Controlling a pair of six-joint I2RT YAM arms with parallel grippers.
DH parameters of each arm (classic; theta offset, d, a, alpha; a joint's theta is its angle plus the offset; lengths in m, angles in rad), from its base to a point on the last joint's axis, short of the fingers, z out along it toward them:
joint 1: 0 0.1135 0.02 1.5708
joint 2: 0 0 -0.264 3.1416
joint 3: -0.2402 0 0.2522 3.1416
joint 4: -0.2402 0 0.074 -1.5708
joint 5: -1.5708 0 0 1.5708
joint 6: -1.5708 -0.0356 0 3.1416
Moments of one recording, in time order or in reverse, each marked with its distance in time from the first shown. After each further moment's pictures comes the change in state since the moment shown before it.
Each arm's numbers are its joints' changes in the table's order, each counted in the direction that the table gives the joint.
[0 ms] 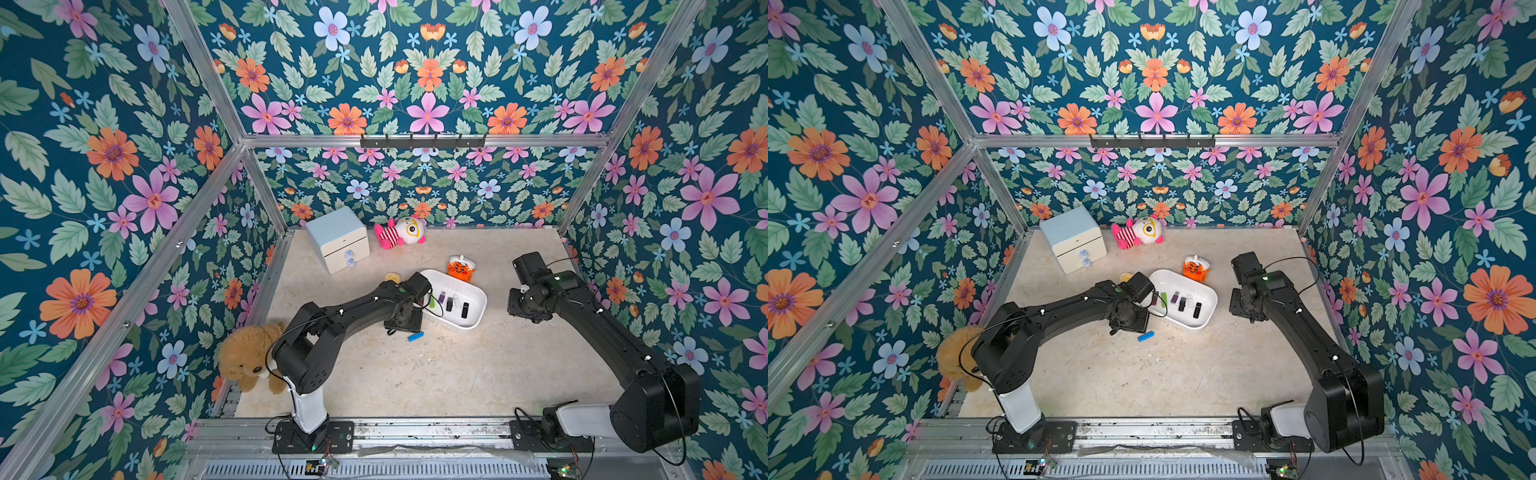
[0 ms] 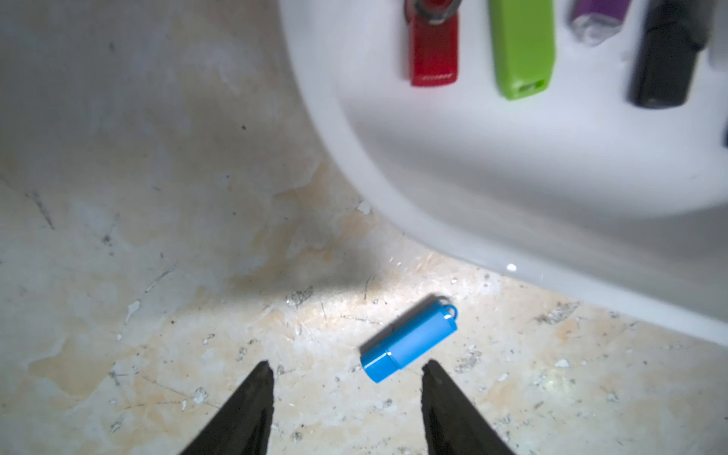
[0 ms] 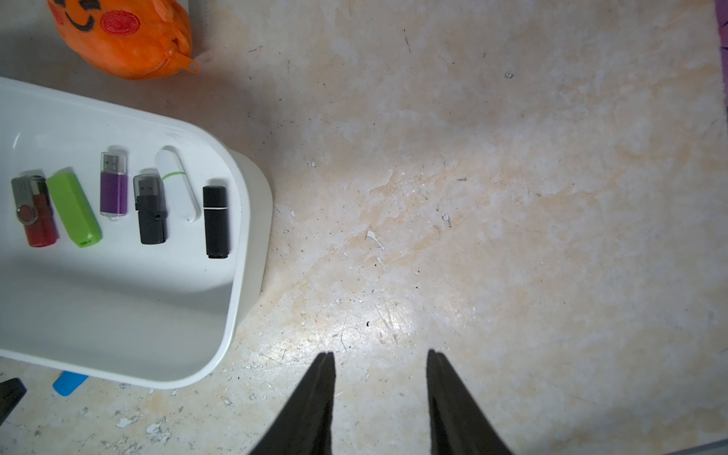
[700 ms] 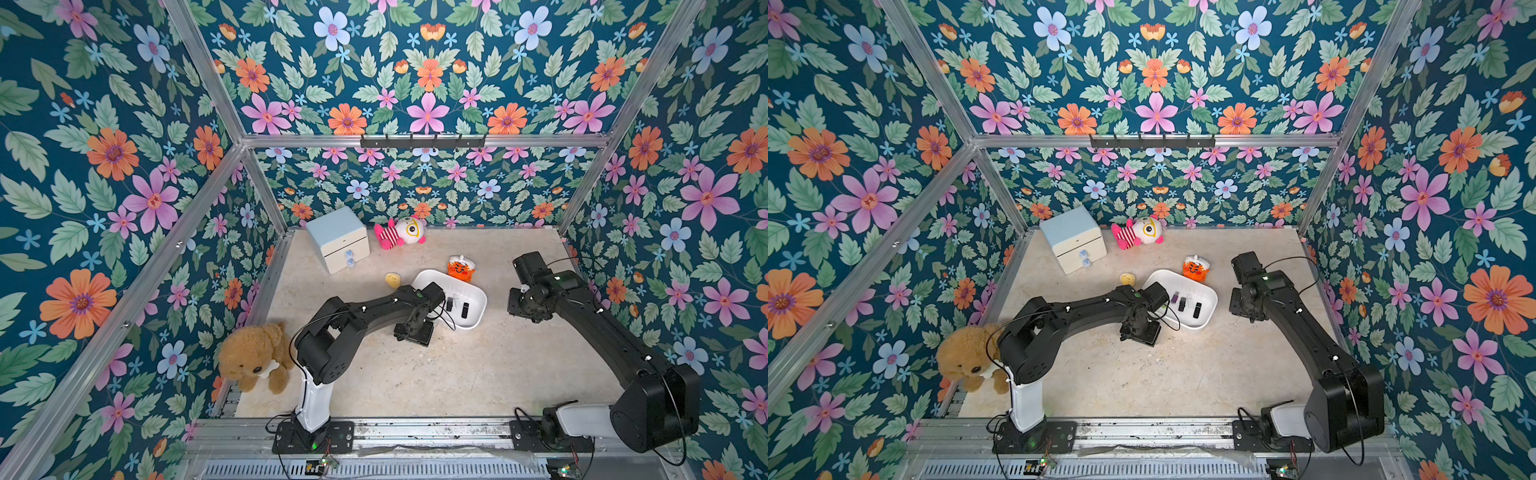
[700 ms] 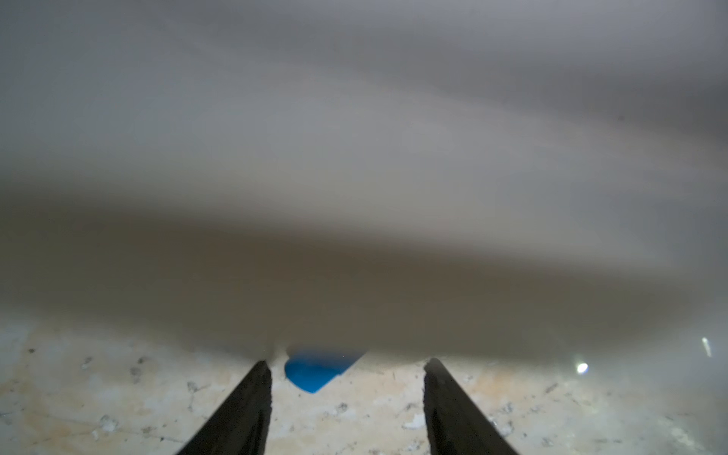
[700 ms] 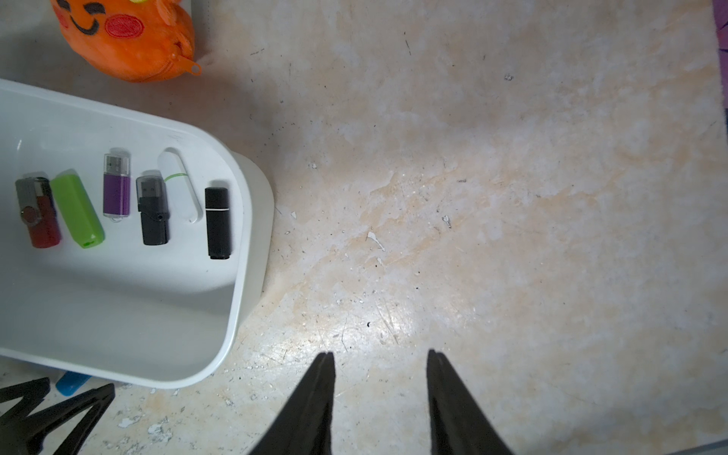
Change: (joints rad) left arm -0.065 -0.124 -0.036 -0.060 -0.026 -0.072; right arm 0.000 0.000 -0.004 -0.001 0.000 0.000
